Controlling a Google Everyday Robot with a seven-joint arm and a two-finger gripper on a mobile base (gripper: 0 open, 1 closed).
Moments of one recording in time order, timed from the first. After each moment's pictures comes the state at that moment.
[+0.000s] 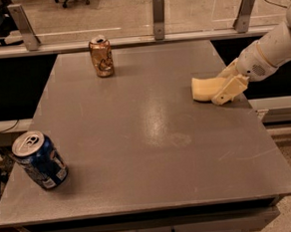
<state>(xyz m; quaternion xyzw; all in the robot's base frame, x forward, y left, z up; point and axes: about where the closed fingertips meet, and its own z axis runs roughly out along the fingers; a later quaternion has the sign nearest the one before) 0.623 -0.238 0.829 -0.53 0.79 0.13 0.27</state>
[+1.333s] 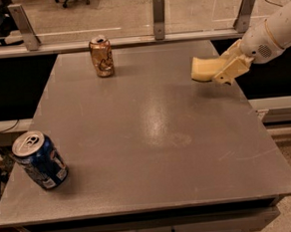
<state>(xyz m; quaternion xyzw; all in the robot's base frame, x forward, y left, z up) 0.634 -0.231 0.888 -0.53 0.77 0.12 0.32</state>
